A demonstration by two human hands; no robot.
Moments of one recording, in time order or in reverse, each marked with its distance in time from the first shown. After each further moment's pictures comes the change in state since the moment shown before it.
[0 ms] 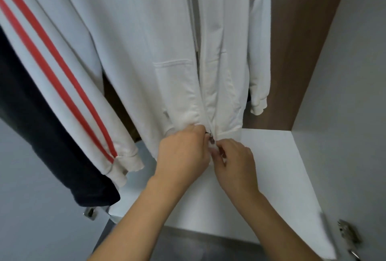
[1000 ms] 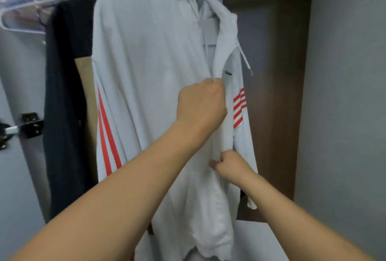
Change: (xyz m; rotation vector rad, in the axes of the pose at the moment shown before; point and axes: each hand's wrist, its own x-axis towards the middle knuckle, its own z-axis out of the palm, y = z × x) left_hand 0.147 0.050 -0.246 0.164 0.673 0.207; right_hand 0.206 -0.097 -0.104 -0.002 -0.459 0.275
